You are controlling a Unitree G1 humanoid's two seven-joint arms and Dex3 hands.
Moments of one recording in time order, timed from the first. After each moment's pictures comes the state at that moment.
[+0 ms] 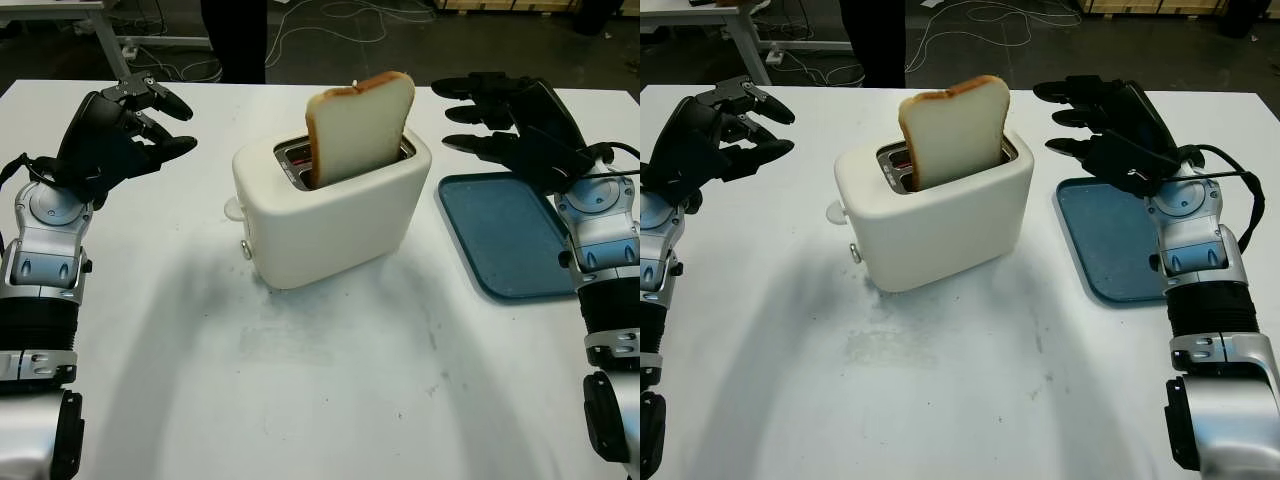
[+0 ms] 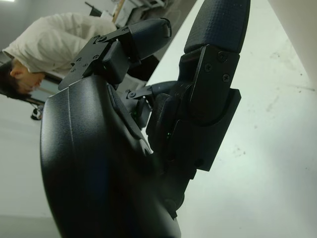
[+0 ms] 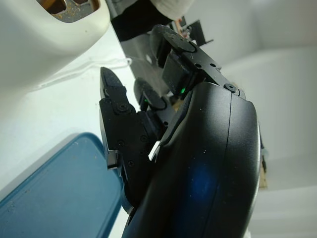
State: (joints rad) left arm -0.61 0.57 0.10 0.35 0.10 -0.08 -0.26; right arm -0.70 -0.56 -0.01 0.45 -0.18 -0.16 0.29
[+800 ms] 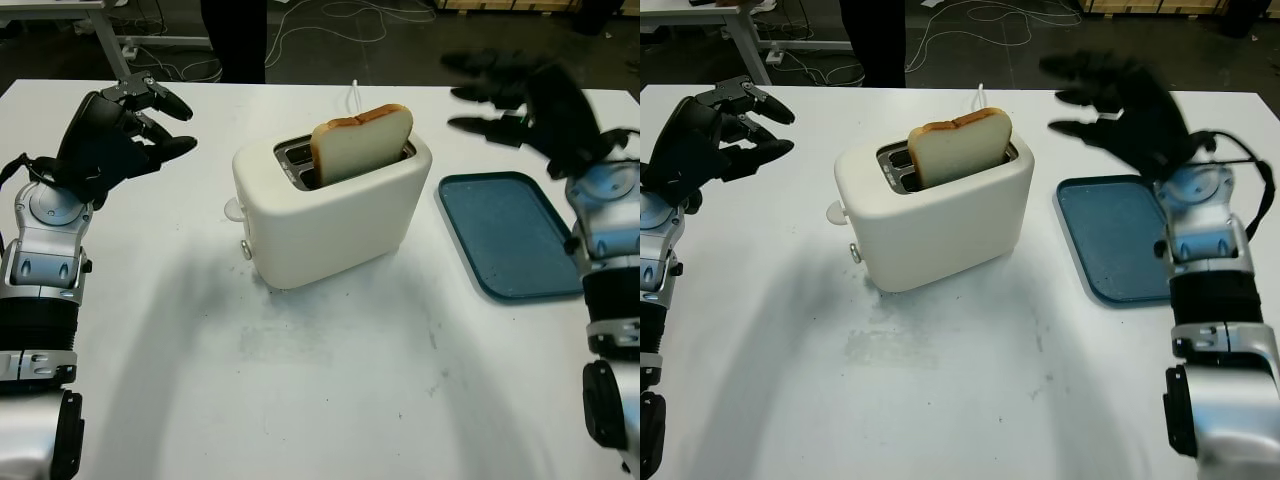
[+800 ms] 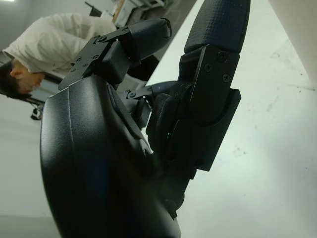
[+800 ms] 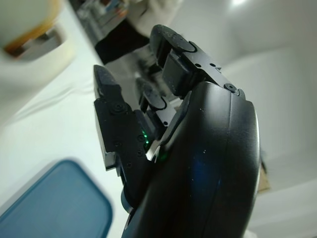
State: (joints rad) left arm -0.61 0.57 0.10 0.35 0.10 -0.08 -0.26; right arm -0.80 -0.56 -0.09 0.44 -0.07 -0.18 0.31
